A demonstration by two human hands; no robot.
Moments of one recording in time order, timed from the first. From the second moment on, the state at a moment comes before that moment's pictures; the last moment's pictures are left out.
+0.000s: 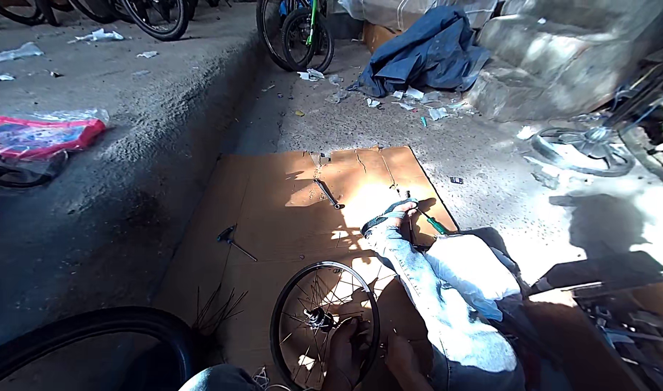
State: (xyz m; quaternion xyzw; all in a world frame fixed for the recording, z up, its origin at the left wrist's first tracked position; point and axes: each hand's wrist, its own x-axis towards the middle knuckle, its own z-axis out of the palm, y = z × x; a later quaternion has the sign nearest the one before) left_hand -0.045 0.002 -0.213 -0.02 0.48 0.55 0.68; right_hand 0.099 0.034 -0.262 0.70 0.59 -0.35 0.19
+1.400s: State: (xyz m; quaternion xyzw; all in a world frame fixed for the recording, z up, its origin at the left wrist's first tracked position) left_hand -0.033 0.011 -0.207 -0.06 0.52 0.56 0.64; right_hand 0.097 0.024 -0.203 0.64 0.51 -0.47 -0.33
